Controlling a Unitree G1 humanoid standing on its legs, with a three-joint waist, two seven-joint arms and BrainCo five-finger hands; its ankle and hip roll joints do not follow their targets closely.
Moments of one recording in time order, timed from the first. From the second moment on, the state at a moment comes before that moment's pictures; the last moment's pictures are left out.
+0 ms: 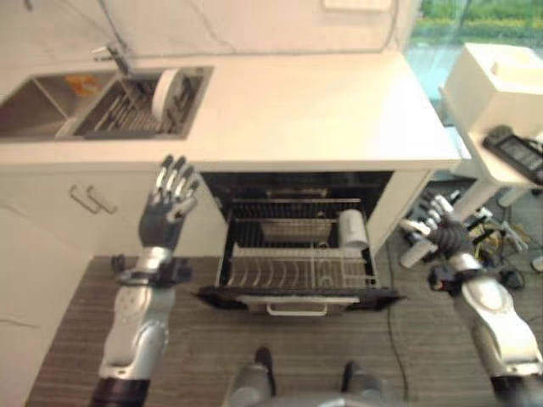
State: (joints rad) left arm 0.09 0.43 0.06 -0.24 -0.73 -0.21 -0.05; right arm 0.05 -0.47 -0.08 -0.22 0.34 0.17 -0.04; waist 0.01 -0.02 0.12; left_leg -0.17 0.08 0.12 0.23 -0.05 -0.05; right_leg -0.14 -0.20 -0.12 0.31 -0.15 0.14
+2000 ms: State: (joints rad) left arm 0.08 0.45 0.12 -0.19 -0.81 -0.02 -0.25; right arm 0.12 -0.54 -0.28 -0.38 0.38 0.08 0.03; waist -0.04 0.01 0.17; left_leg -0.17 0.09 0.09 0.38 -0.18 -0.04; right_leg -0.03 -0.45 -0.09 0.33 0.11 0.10
